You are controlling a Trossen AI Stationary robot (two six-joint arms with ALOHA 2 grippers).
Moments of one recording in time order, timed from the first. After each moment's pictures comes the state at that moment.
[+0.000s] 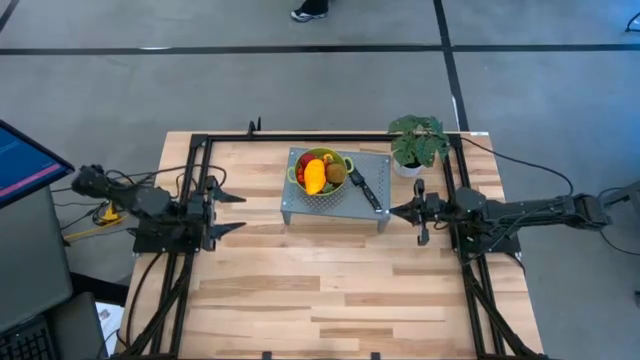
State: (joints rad) left arm -0.42 0.37 0.43 -0.09 -0.51 0.07; right arm -0.07 0.50 0.01 0.46 -0.03 0.03
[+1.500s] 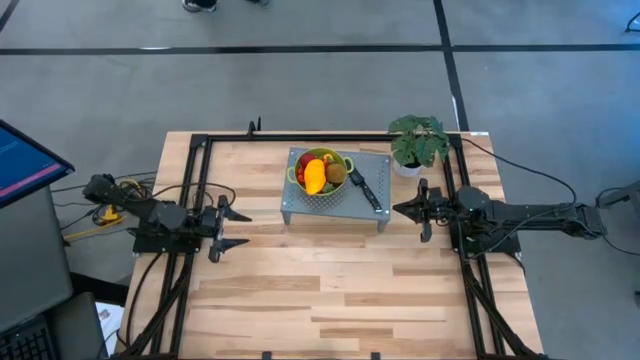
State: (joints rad) left arm -0.42 0.11 0.05 -0.06 -0.42 -0.09; right arm -0.12 0.33 0.01 0.26 -0.03 0.18
